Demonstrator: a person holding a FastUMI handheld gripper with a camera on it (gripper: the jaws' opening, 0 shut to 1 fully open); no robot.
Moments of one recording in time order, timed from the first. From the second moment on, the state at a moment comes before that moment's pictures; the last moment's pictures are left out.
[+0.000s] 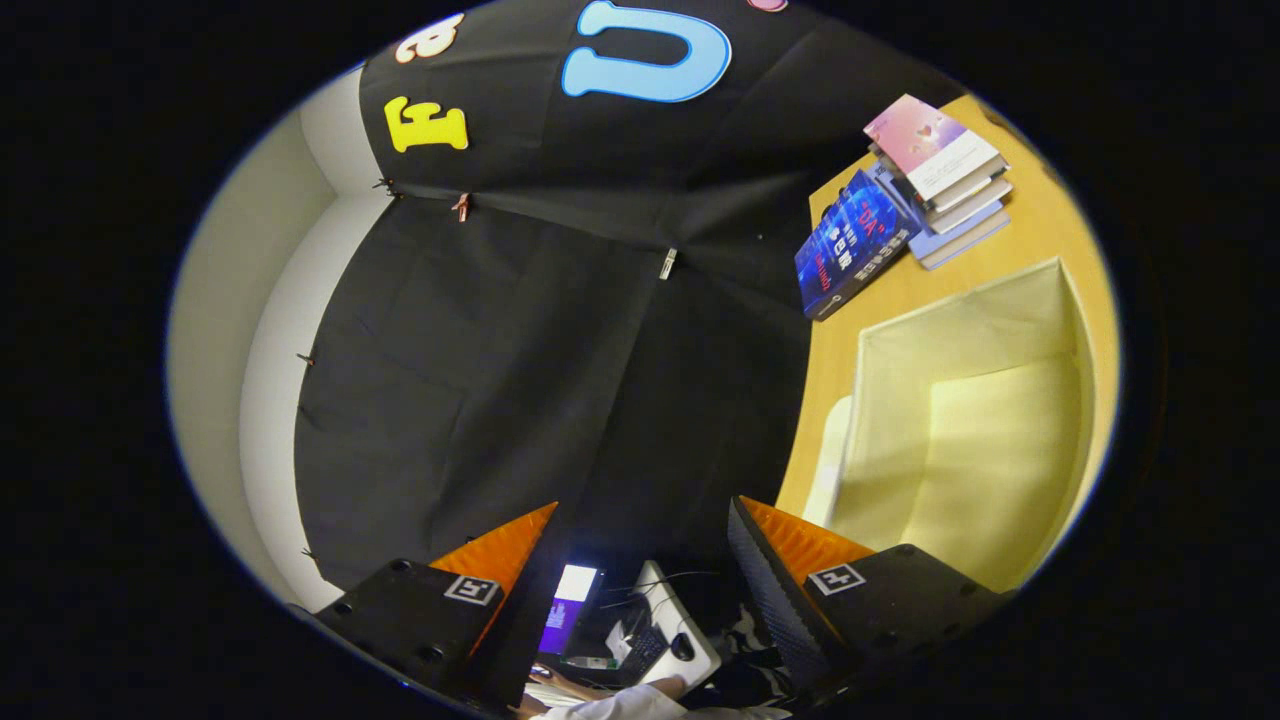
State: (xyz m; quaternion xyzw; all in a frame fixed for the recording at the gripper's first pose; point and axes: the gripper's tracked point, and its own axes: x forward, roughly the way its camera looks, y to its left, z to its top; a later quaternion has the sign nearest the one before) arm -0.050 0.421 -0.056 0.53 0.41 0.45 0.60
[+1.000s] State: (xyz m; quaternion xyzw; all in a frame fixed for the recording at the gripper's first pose) arm -0.074 0.080 -0.337 0.19 0.52 0.11 0.83
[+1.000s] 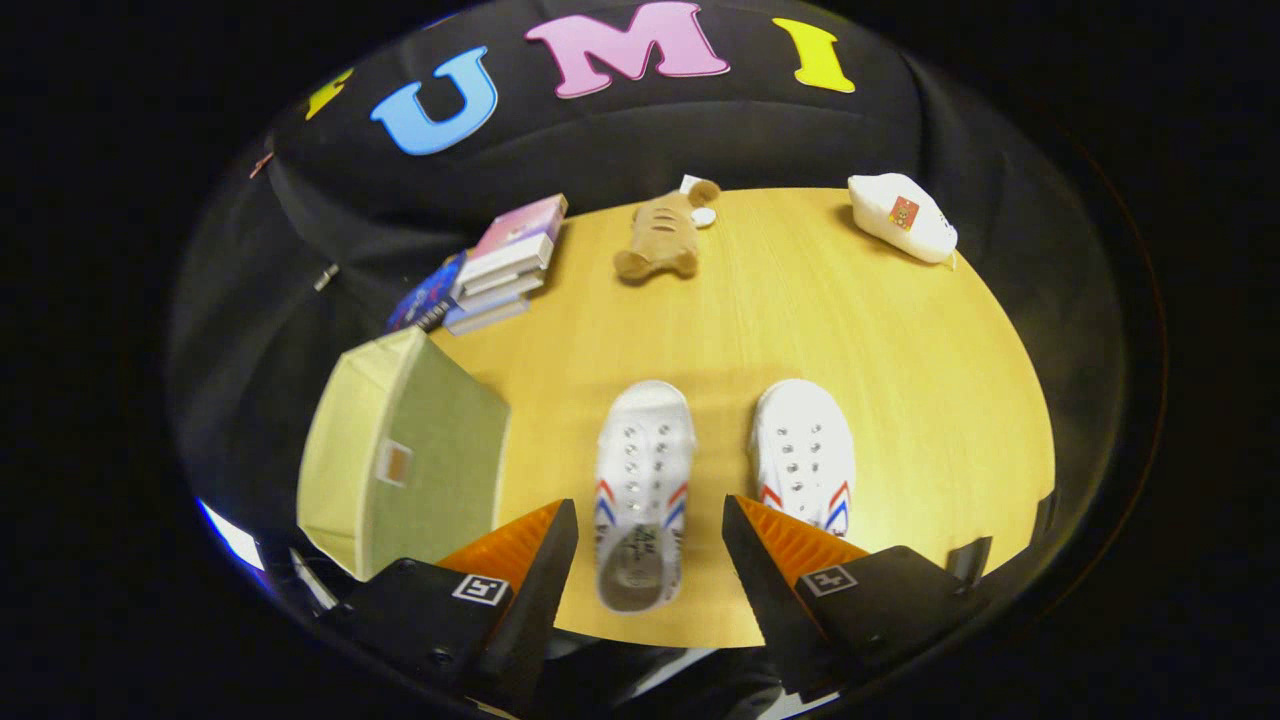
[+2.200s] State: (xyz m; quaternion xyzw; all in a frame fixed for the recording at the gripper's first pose) arm -0.072 0.123 -0.430 0.28 0.66 0.14 0.69
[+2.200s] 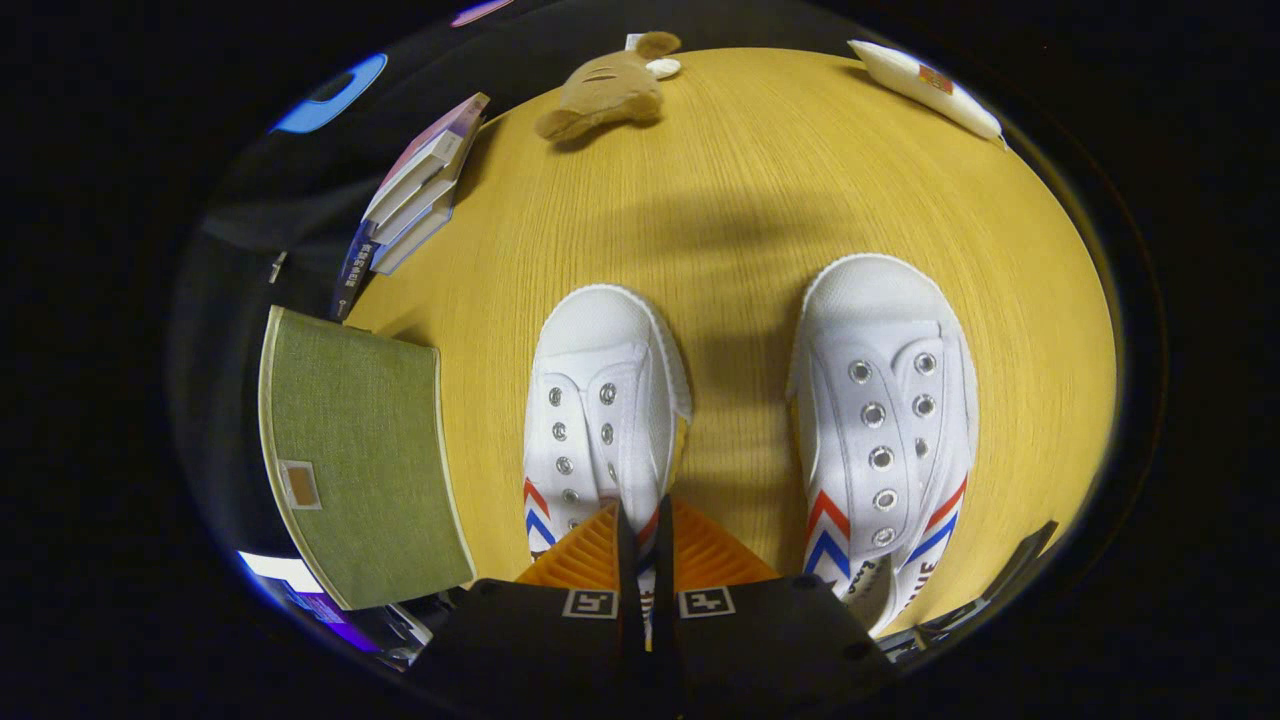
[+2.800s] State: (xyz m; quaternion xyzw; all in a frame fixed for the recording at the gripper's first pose) arm -0.055 0.132 -0.292 0.36 0.59 0.14 0.71
